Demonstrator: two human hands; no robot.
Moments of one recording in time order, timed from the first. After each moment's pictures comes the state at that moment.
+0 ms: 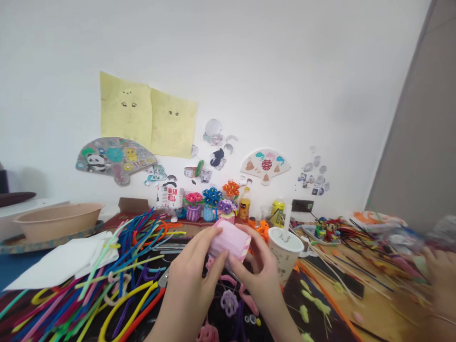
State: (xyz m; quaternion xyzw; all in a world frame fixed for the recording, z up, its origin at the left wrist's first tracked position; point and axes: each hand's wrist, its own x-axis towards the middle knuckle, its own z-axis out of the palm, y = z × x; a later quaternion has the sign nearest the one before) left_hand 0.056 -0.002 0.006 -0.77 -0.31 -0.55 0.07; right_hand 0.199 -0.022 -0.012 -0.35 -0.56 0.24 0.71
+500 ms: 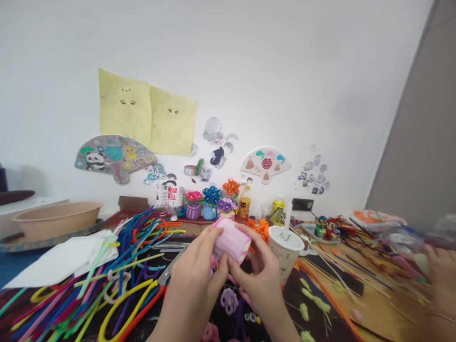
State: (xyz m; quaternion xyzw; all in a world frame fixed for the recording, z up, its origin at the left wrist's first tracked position) left_hand 0.059 -0.002 0.001 -0.77 -0.29 -0.54 0.17; right_hand 0.197 -0.021 -0.019 -0.37 -0.58 0.18 0.71
